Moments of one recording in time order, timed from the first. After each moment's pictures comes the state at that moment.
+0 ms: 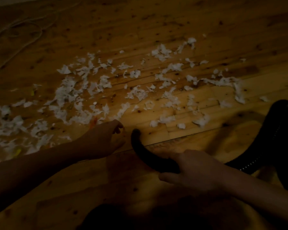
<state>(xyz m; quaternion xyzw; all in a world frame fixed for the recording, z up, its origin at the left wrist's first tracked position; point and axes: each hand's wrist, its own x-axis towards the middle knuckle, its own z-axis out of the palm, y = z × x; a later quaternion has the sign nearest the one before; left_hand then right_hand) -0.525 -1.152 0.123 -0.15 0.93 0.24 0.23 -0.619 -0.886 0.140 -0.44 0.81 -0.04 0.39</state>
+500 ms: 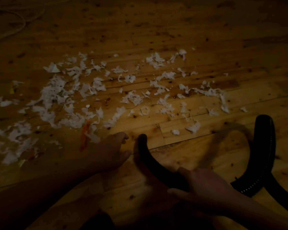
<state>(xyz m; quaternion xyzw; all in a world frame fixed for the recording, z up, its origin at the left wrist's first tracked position) -0.524 -1.135 0.089 -0.15 0.91 0.32 0.21 -0.587 -0.880 0.151 -0.37 0.84 0.04 0.40</state>
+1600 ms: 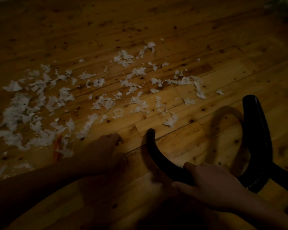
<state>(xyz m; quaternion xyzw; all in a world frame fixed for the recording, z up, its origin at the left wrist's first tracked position) -0.575 -1.090 0.111 -0.05 0.94 0.21 0.28 -0.606 -0.809 0.155 -0.26 0.90 0.02 0.35</state>
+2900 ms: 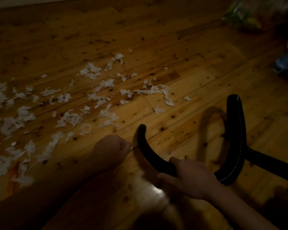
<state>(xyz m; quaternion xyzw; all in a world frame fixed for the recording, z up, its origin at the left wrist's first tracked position) -0.657 -1.001 0.080 -0.03 0.95 0.26 0.18 -0.642 -0.756 0.126 -0.20 0.94 -0.04 0.29</state>
